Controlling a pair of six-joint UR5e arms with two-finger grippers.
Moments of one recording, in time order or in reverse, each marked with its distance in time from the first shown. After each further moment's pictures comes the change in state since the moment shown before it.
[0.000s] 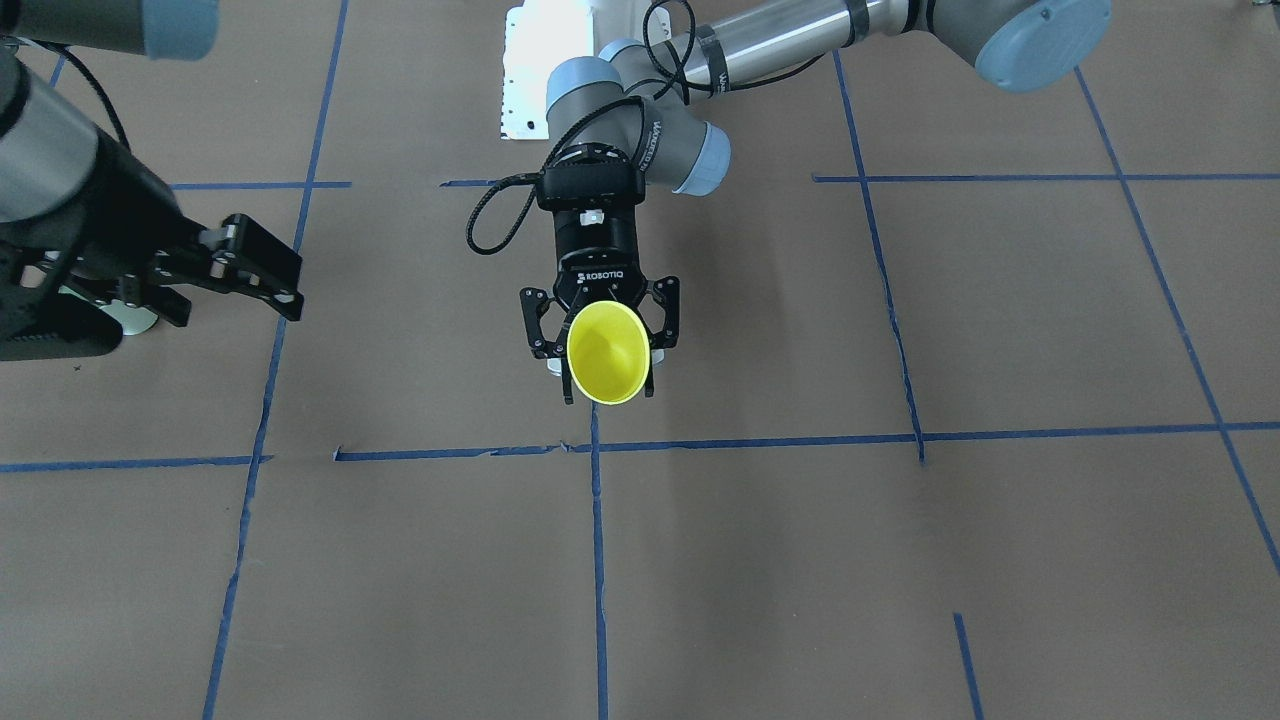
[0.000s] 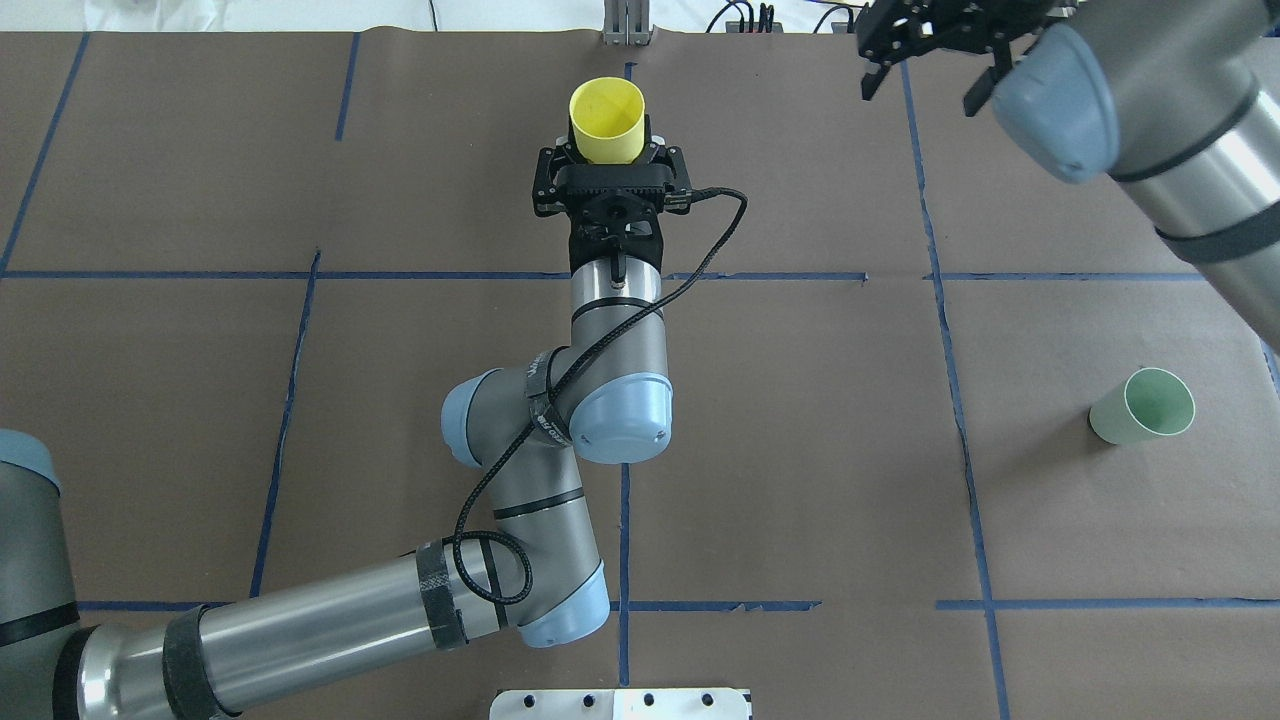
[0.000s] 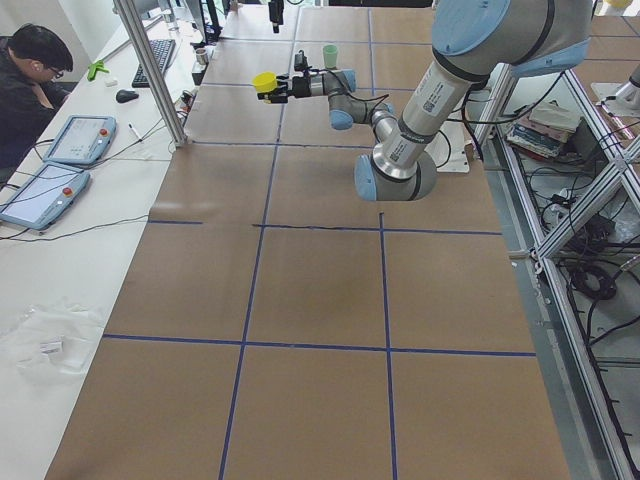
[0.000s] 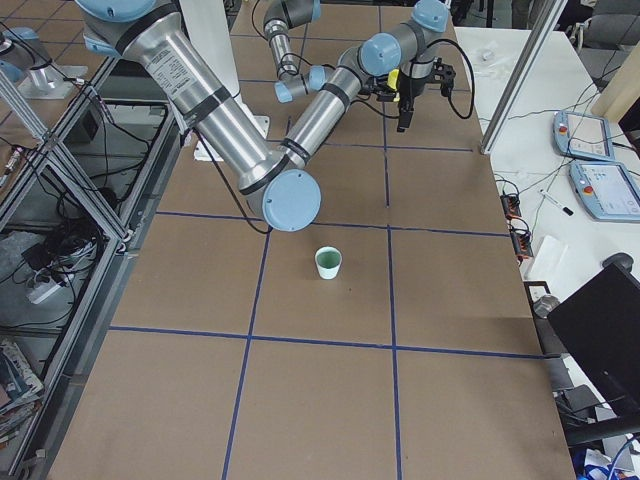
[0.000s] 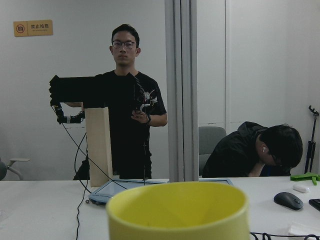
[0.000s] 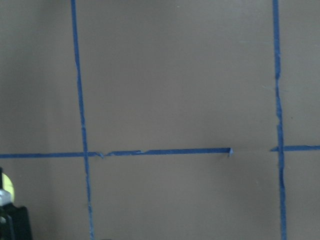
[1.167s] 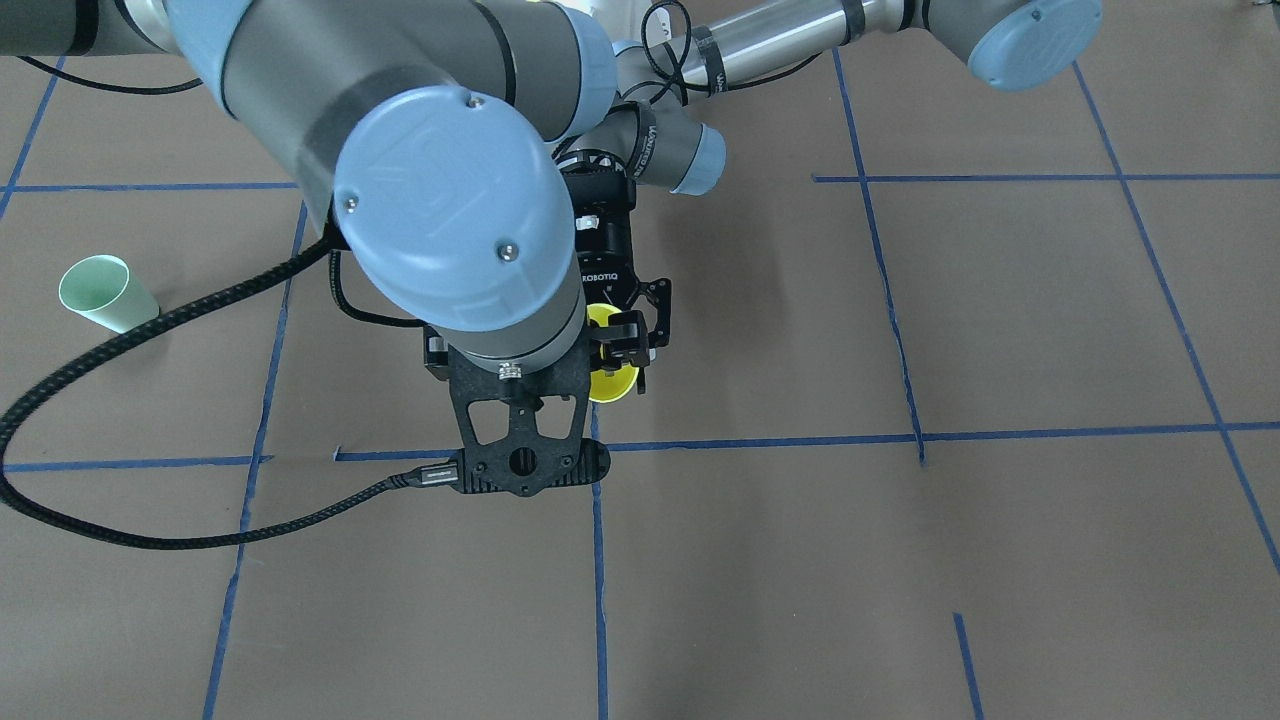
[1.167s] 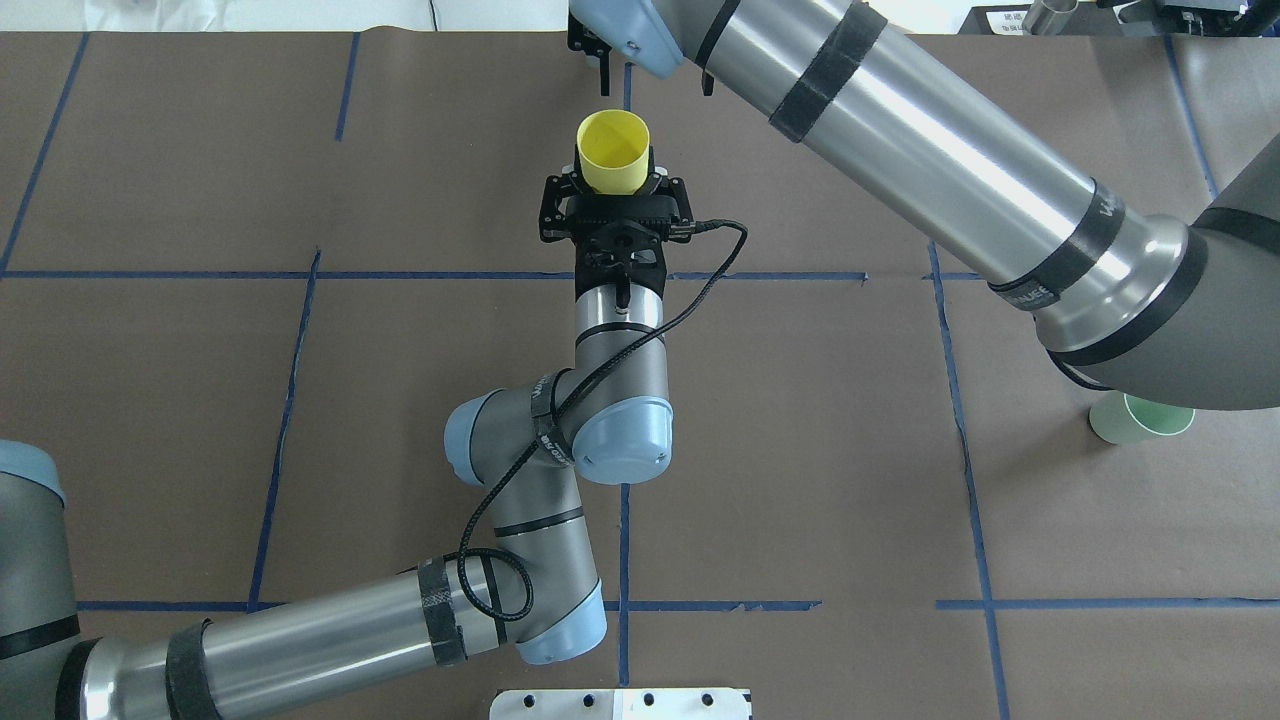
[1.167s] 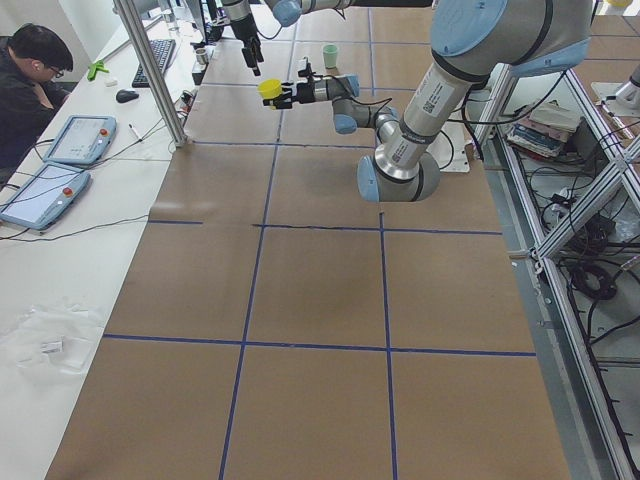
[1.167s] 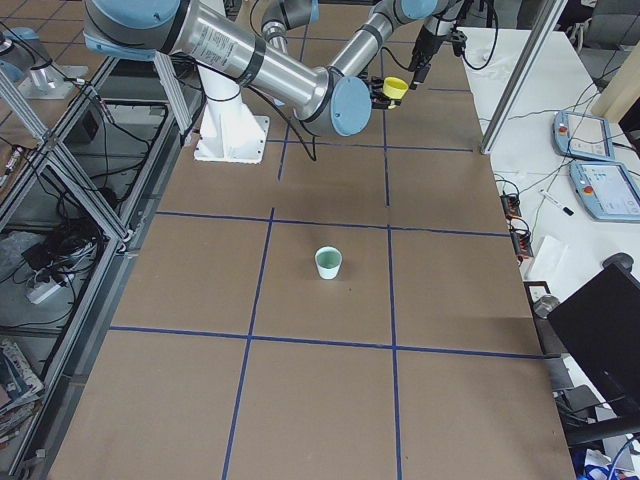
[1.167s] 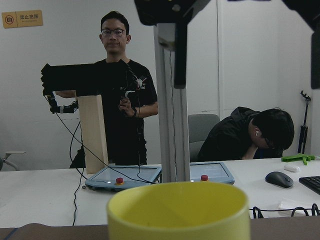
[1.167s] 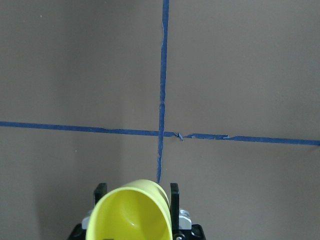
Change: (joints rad) left arm 0.020 0.008 0.021 0.000 -0.004 0.000; right arm -0.168 0.465 -0.574 -0.084 -0.027 -0.138
